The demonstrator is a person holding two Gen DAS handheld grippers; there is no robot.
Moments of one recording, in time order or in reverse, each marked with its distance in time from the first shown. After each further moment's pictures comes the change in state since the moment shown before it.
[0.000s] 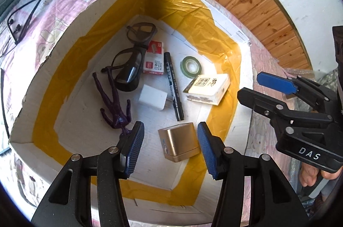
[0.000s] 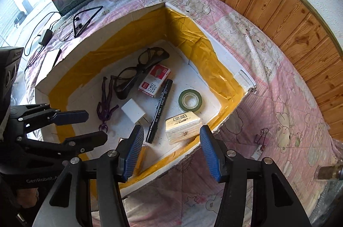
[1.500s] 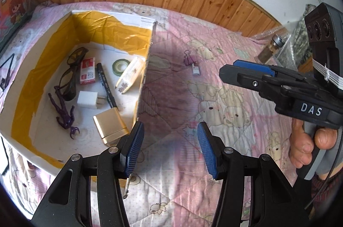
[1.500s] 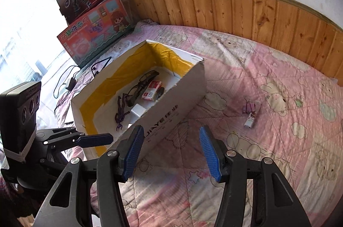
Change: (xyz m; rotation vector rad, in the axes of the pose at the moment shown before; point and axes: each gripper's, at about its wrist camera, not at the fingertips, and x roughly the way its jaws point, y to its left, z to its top) left arm -0.013 -0.125 -0.084 0.365 -0.132 -0.015; right arm -0.076 -0.079 -0.137 0.256 -0.339 0.170
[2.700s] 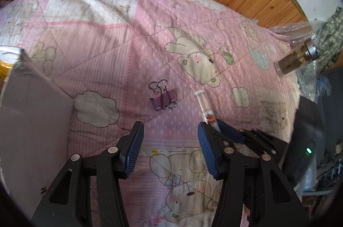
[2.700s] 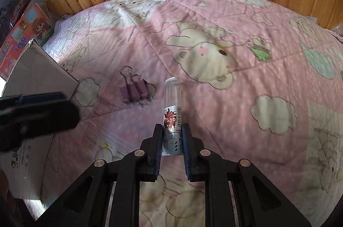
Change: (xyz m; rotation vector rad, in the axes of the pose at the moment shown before) left arm 0.210 -0.061 0.138 -0.043 0.223 -0.010; right arm 0.126 -0.207 -0.028 0.239 0.132 -0.222
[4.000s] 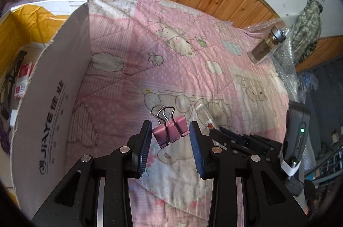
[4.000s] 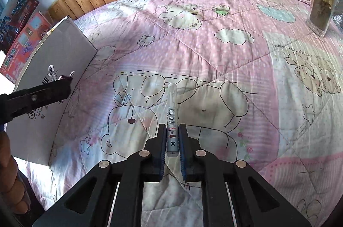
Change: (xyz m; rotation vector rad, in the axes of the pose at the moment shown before) left arm -0.083 0.004 -0.123 0.031 -0.170 -0.081; right arm -0.076 0.002 -0.110 0.097 -0.028 0.007
